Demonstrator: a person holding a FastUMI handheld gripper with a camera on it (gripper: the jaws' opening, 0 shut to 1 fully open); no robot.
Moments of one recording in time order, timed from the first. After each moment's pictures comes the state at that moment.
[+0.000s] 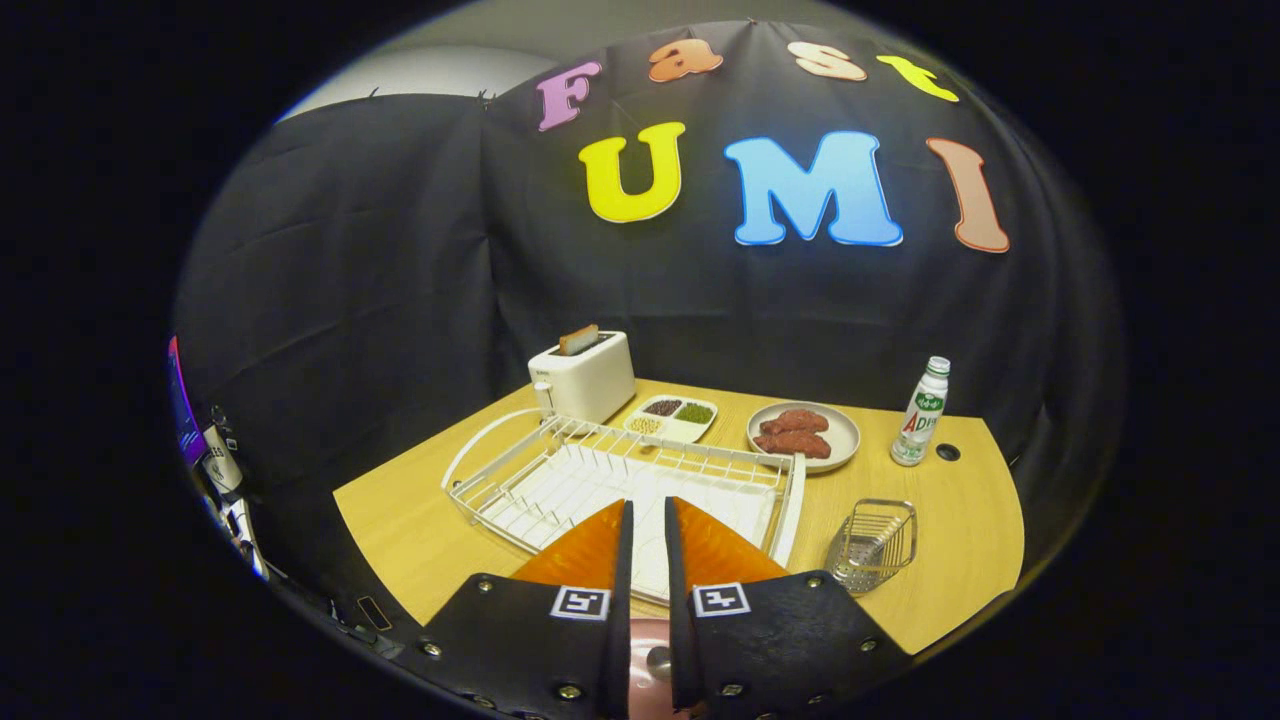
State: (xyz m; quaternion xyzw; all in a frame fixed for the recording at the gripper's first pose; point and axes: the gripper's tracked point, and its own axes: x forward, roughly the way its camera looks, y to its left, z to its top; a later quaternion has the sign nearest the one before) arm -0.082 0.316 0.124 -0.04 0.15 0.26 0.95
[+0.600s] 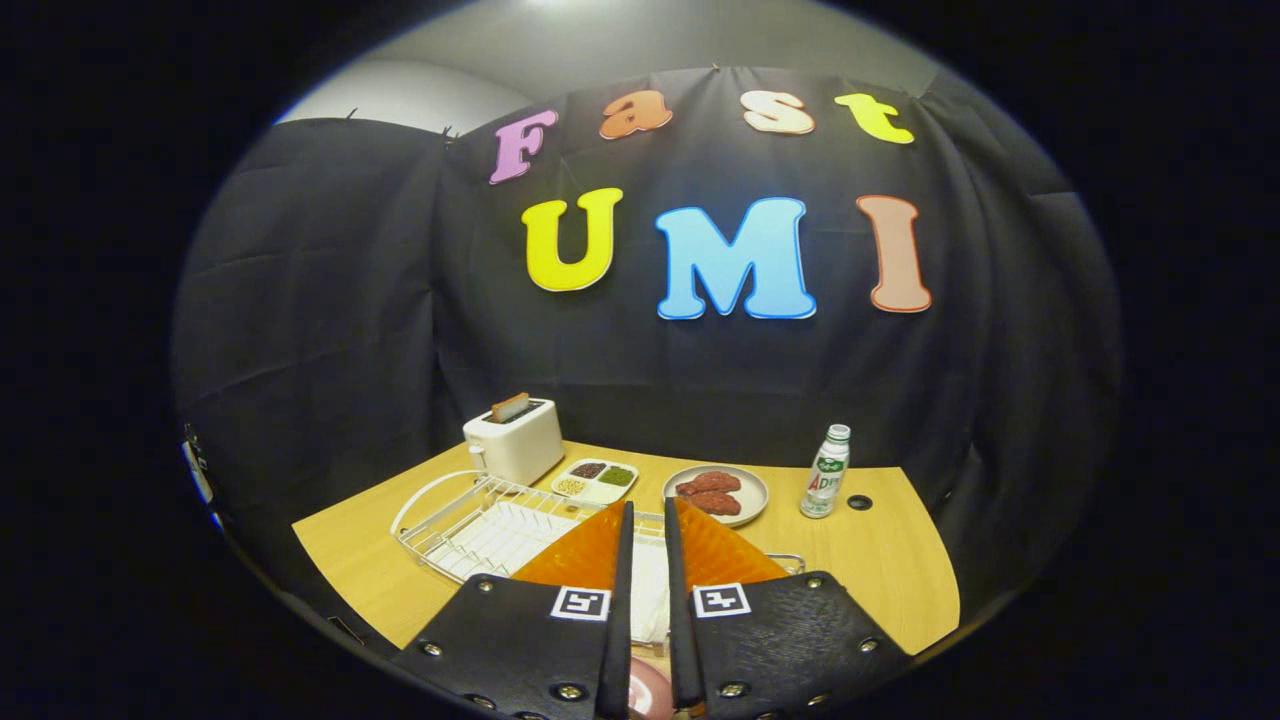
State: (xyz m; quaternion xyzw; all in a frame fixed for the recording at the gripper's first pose) arm -0.079 0.234 0.191 -0.04 0.07 0.16 0.98
